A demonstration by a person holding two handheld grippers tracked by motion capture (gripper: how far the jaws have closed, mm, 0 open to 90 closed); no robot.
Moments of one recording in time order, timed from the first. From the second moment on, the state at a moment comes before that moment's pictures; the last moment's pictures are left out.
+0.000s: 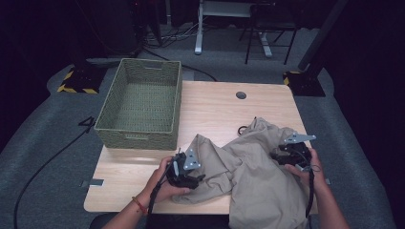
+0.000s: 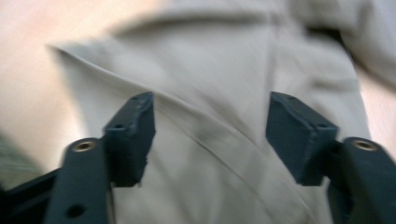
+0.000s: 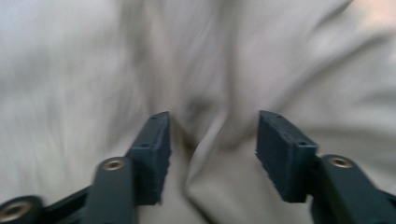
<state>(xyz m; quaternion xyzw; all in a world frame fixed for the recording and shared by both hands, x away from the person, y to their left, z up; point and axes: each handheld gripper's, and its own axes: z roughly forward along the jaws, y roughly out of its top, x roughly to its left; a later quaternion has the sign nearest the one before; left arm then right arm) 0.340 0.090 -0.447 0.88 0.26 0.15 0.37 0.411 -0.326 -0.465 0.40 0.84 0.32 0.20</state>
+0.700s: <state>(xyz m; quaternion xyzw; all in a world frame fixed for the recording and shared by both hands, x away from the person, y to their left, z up) 0.364 0.095 -0.486 0.91 0.27 0.14 0.30 0.521 -0.283 -0.448 0.47 0.81 0.29 0.18</state>
